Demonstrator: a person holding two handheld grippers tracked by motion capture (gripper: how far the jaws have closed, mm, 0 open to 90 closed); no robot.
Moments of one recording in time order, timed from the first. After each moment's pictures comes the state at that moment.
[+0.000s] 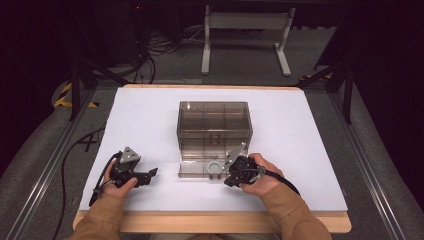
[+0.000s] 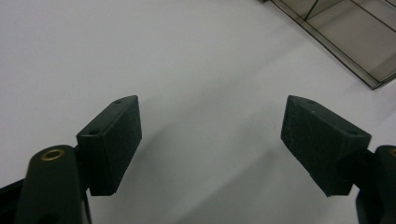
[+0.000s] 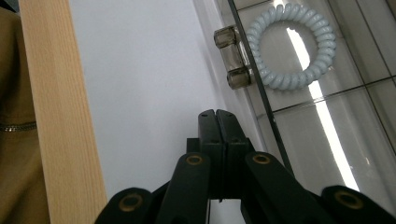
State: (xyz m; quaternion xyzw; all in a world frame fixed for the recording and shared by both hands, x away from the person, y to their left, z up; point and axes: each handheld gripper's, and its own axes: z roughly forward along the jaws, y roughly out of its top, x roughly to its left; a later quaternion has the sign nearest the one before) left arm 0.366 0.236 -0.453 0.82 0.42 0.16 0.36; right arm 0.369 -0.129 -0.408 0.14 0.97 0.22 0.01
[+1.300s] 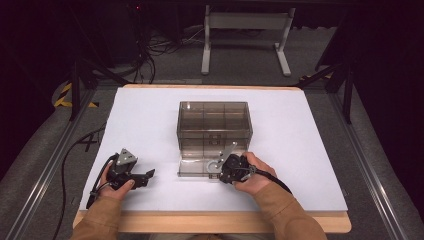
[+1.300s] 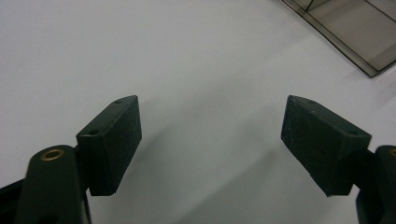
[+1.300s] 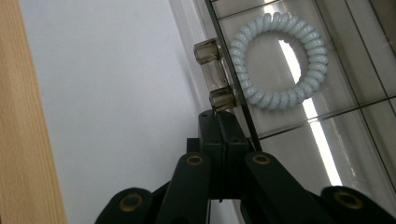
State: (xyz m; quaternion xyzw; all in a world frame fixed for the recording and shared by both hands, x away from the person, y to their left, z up) left arm 0.359 0.242 -0.453 0.81 0.43 0.17 0.36; right arm 0.379 -0.112 -0.418 0.15 0.97 0.20 0.04
